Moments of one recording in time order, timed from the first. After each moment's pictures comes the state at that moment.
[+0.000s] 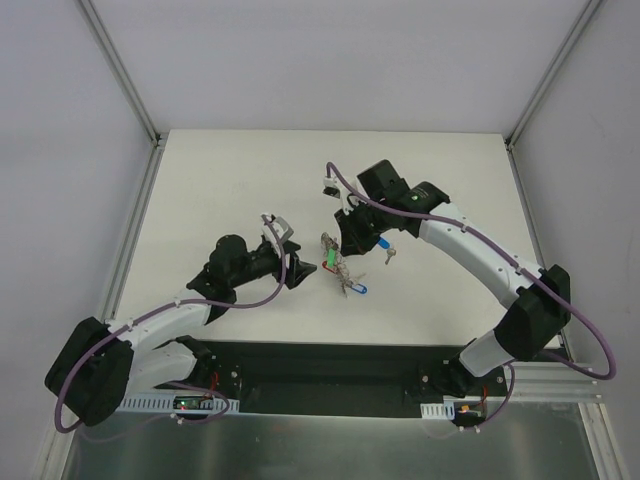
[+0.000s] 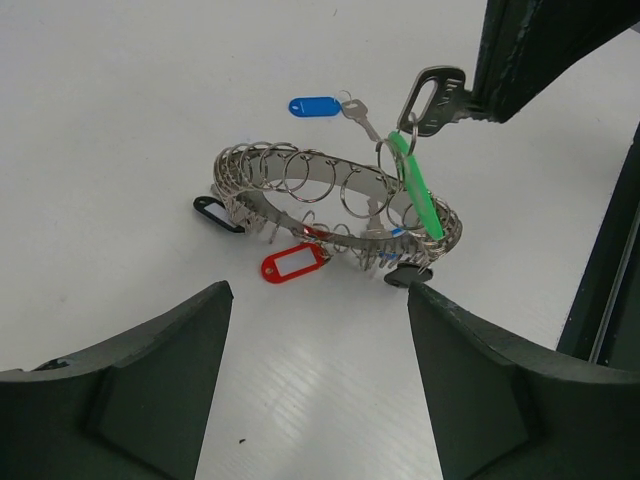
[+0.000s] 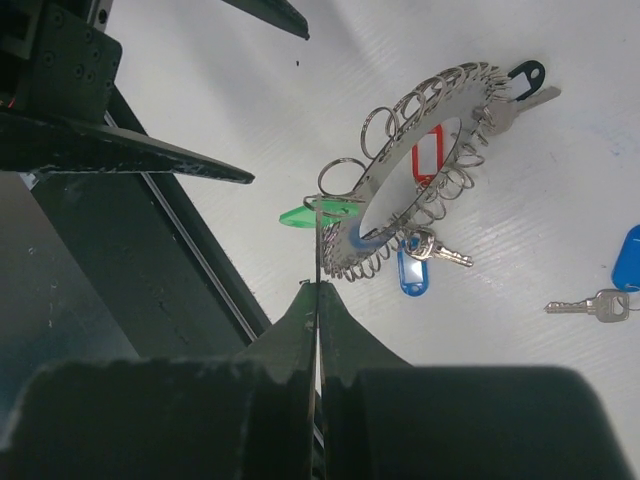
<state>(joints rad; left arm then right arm) -0.58 1.05 0.39 0.44 0.44 -0.09 0.71 1.54 1.44 -0.89 -0.40 -0.07</state>
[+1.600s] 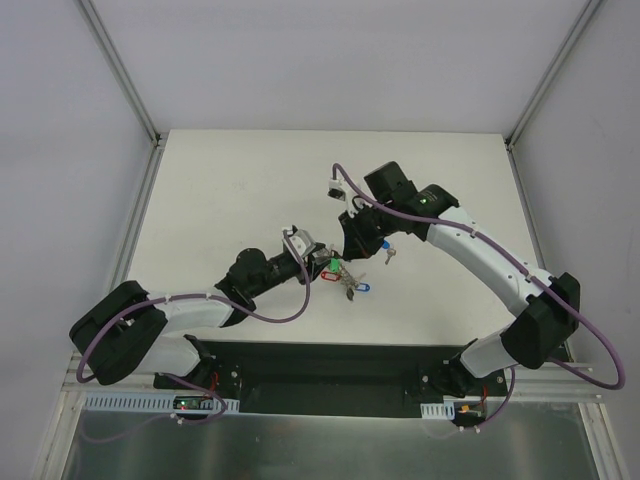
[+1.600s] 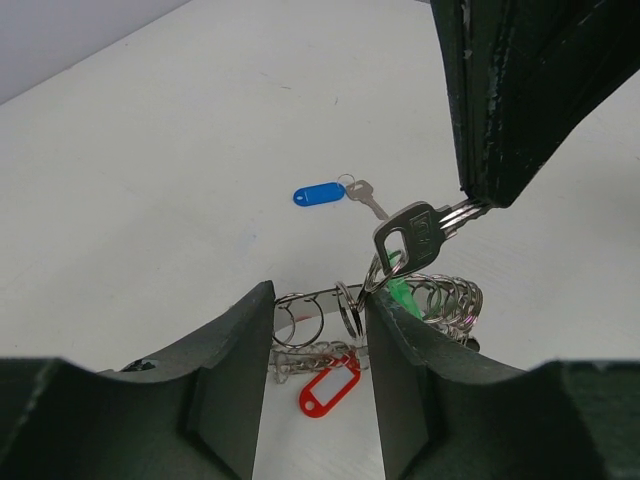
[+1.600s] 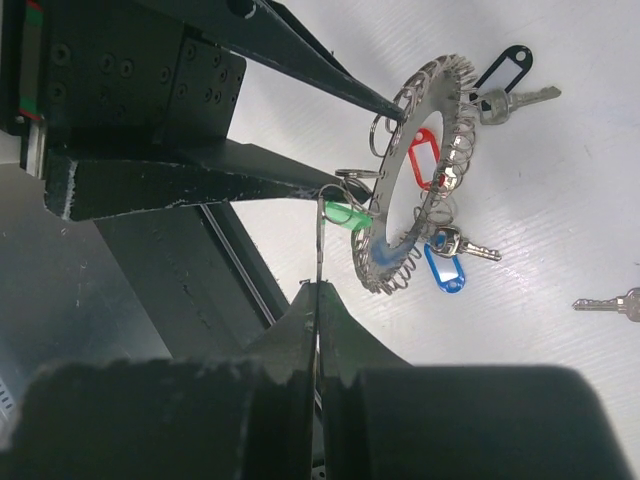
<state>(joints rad) -0.79 1.31 0.36 0.92 0.22 0.03 0.70 1.49 1.41 -0.91 -0.47 -0.07</state>
